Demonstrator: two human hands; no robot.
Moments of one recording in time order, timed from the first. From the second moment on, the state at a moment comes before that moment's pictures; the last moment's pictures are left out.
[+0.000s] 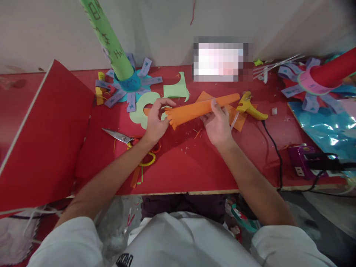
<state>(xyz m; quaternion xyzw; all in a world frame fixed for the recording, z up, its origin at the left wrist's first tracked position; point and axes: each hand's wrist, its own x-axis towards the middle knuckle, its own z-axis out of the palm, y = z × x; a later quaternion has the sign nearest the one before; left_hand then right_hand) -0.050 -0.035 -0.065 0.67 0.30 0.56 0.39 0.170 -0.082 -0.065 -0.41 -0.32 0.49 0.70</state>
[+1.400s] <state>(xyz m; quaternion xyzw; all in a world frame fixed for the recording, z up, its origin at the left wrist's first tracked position) -0.046 -0.037 -0.060 0.38 0.39 0.60 0.59 0.152 -0.093 -0.051 -0.33 -0.51 0.41 0.68</state>
